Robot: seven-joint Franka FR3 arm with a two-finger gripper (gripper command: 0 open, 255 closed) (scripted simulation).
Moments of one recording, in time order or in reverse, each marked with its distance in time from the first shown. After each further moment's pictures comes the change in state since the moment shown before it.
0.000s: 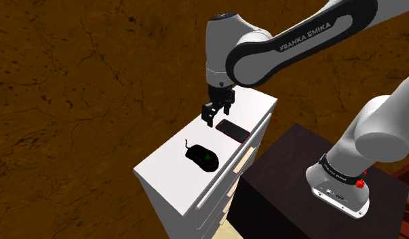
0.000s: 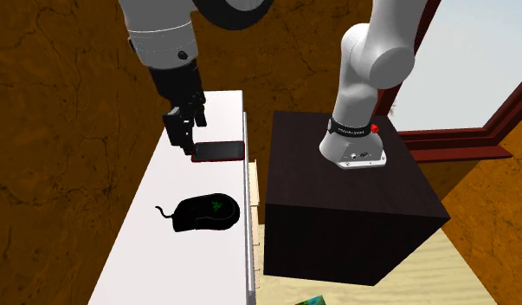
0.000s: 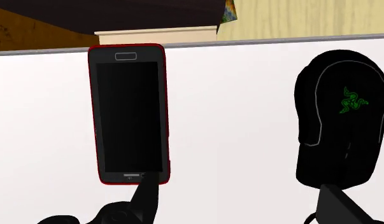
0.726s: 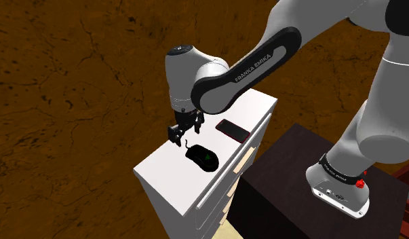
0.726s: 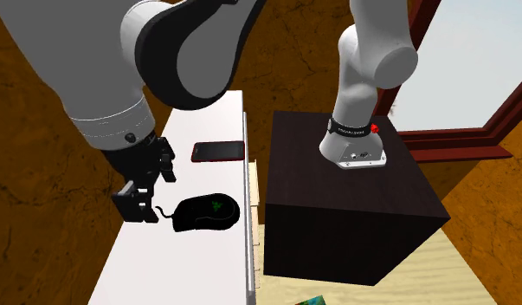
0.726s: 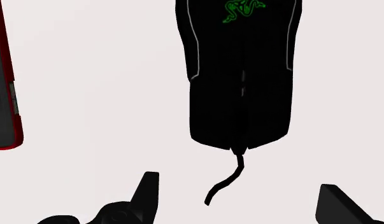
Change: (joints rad) arm 0.092 0.415 0.053 0.274 -0.230 0.117 0.296
